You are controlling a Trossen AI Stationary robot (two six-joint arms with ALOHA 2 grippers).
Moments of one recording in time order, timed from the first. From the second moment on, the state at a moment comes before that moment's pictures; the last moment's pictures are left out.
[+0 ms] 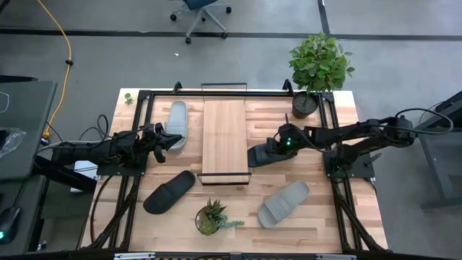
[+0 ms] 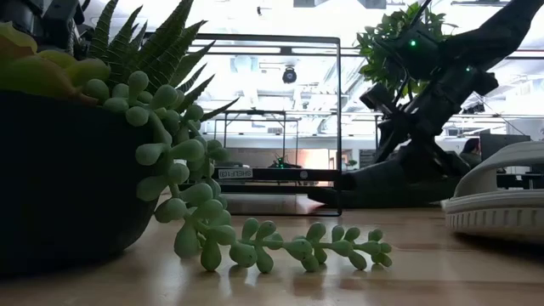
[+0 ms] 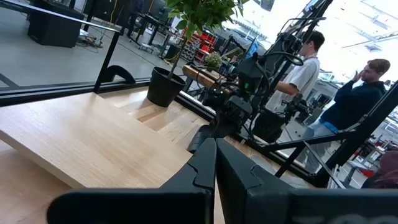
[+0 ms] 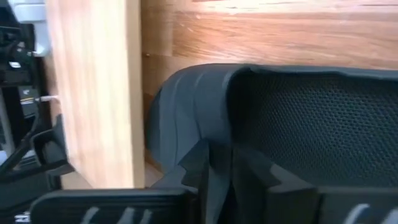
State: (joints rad) left arm 0.16 0.04 0.01 0.04 -0.24 -0.48; right arm -0.20 1.29 0.45 0.04 -0.12 1.32
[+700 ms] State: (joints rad) left arm 0.16 0.04 0.01 0.04 -0.23 -0.48; right arm -0.20 1.28 0.45 0.09 -0.20 1.29
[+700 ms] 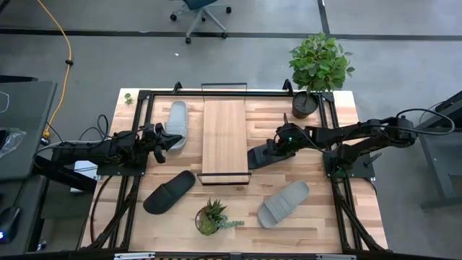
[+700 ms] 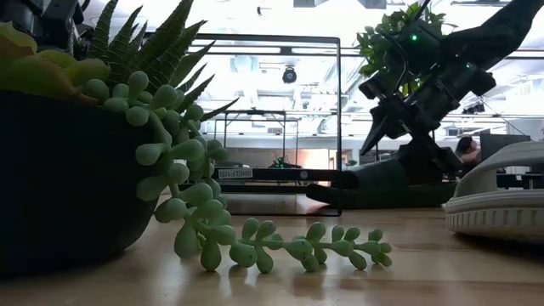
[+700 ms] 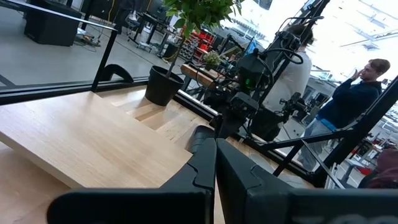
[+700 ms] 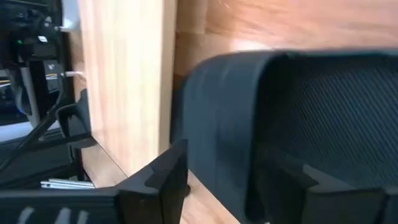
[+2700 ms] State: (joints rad) left arm 0.16 0.04 0.01 0.04 -0.22 -0.48; right arm -0.20 0.88 0.45 -0.19 -0.07 1.27
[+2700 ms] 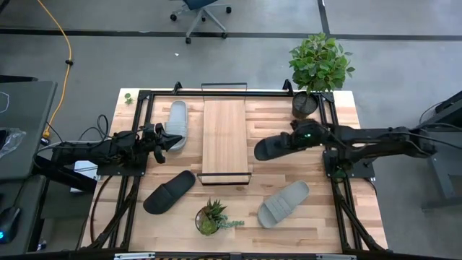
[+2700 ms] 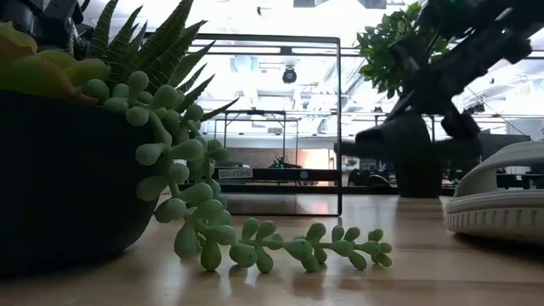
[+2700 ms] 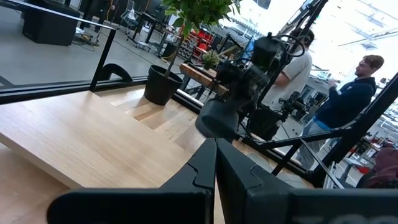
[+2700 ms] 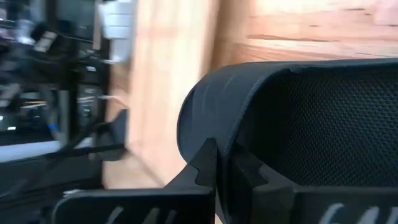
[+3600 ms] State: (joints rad) left arm 0.16 0.04 0.01 0.04 -0.24 -0.48; right arm -0.20 0.64 0.69 -0.29 0.14 1.24
